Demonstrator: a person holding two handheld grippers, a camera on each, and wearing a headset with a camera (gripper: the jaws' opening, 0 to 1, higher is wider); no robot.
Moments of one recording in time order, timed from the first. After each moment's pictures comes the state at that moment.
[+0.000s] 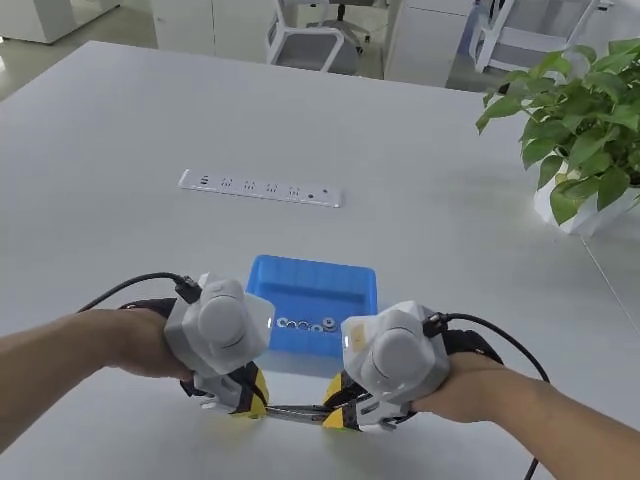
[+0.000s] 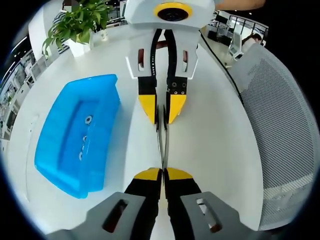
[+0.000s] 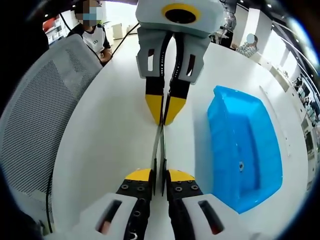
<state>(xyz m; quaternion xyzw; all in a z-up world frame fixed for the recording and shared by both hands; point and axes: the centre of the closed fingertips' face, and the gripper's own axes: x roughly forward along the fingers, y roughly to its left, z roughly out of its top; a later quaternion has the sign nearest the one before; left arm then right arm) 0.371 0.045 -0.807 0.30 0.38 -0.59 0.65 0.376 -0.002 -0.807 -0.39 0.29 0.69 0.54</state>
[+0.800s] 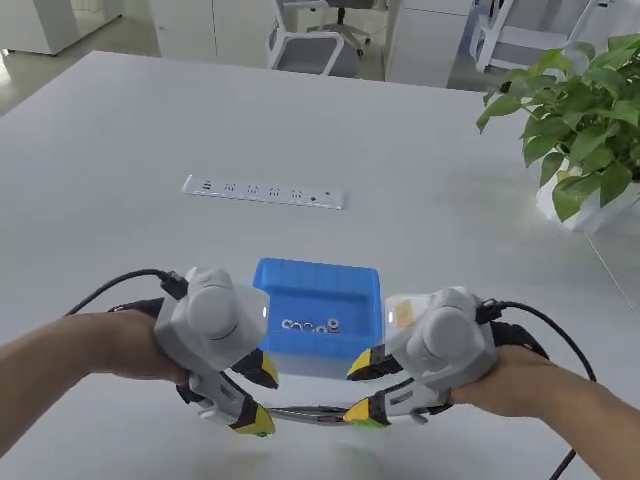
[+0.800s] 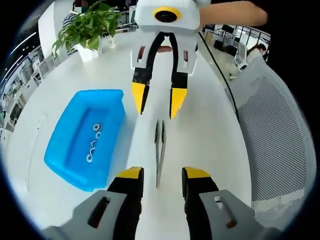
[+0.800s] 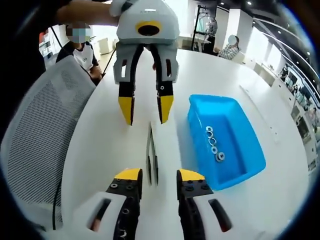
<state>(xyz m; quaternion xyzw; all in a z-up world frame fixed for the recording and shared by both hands) 0.362 0.040 -0.768 0.26 0.36 -0.57 0.69 0.390 -0.022 -0.765 -0.33 0.28 0.67 0.61</state>
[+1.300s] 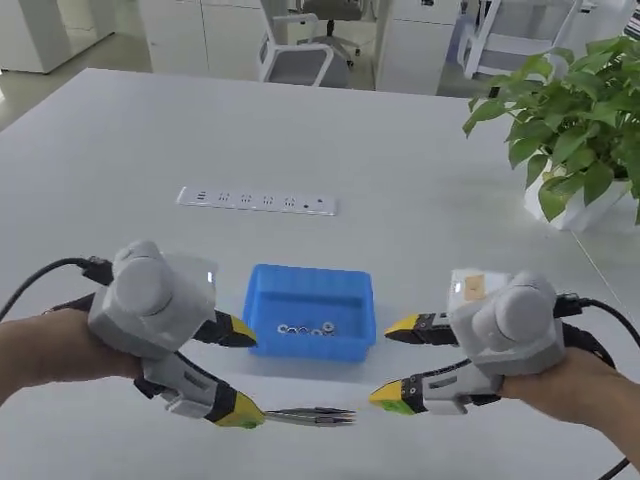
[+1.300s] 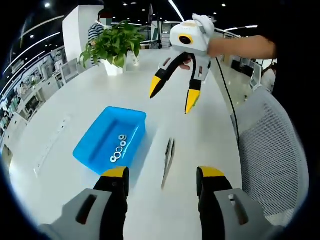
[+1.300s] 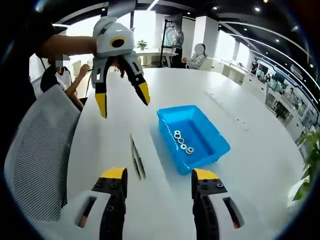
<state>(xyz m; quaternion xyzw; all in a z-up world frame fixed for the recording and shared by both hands) 0.370 0.061 -0.710 0.20 0.30 -0.51 0.78 0.413 -0.057 -0.718 -0.25 0.25 0.59 0.73</state>
